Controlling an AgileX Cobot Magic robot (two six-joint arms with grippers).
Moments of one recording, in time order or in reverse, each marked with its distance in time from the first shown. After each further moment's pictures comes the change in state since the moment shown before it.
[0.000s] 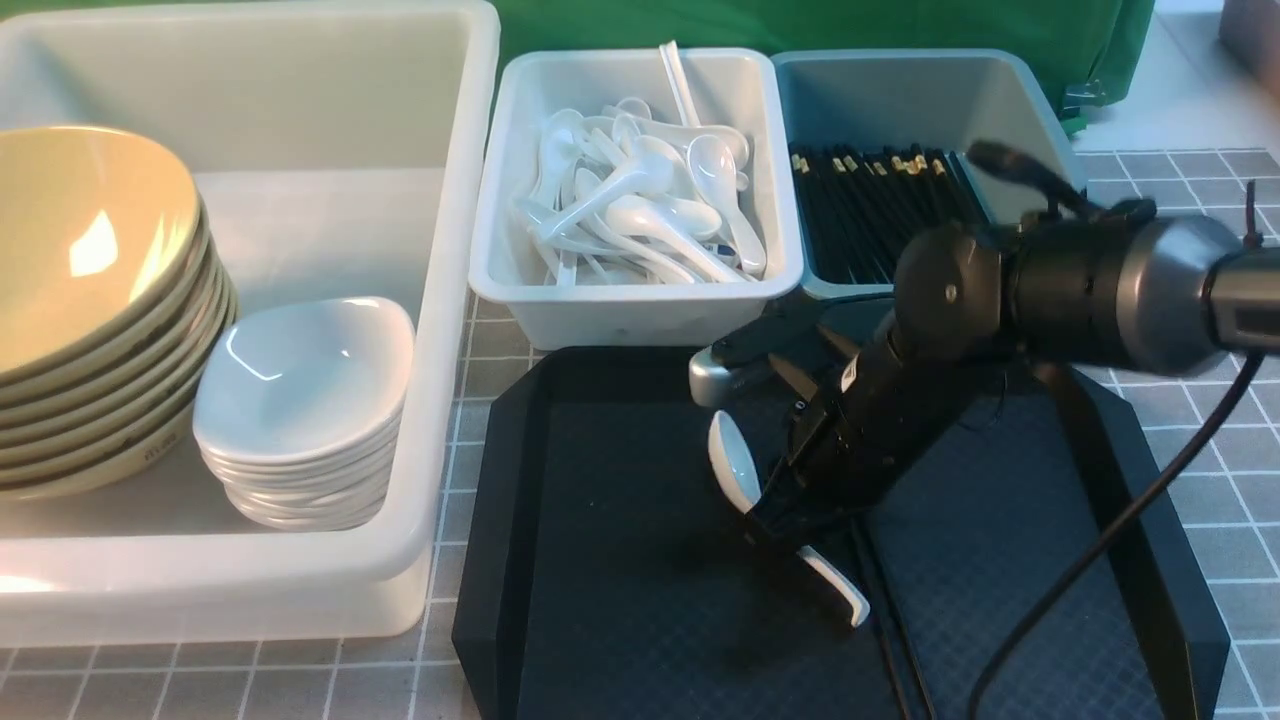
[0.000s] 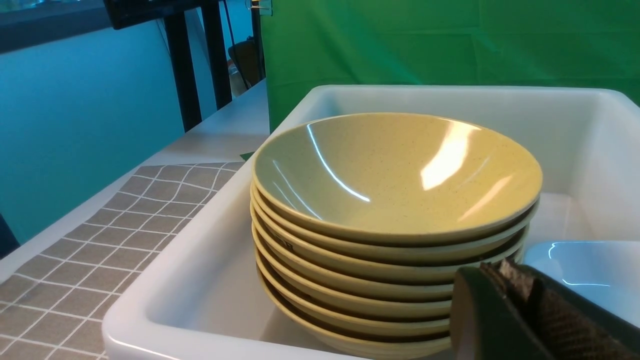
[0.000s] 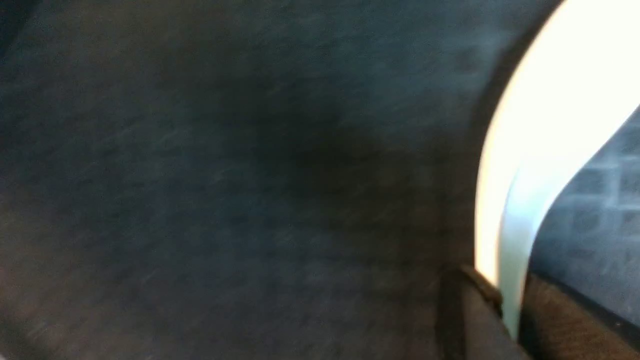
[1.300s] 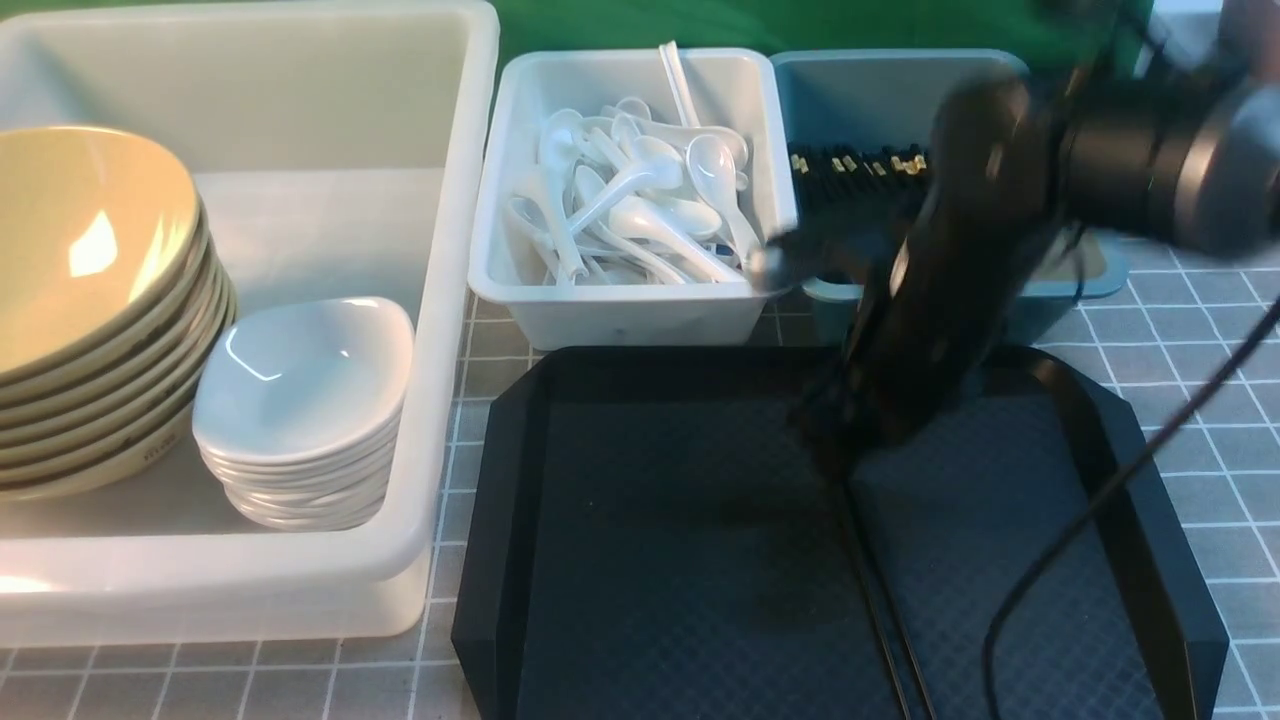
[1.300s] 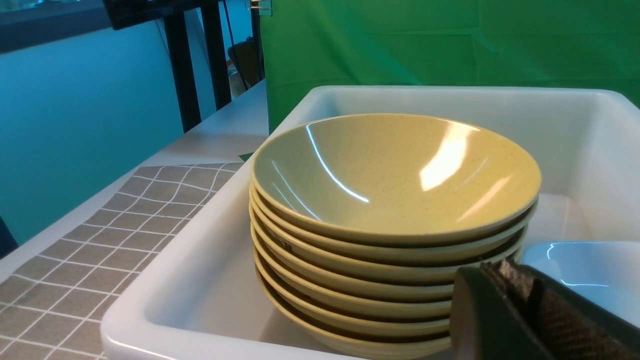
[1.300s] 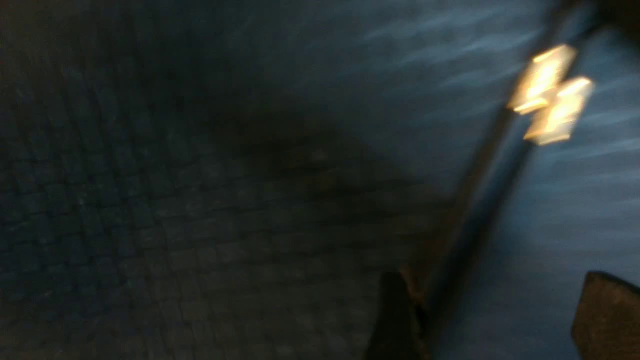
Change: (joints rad) right arm -0.034 -0.014 -0.062 -0.257 0.091 0.349; left arm 0.000 0.000 0.000 0.001 -0.001 -0.001
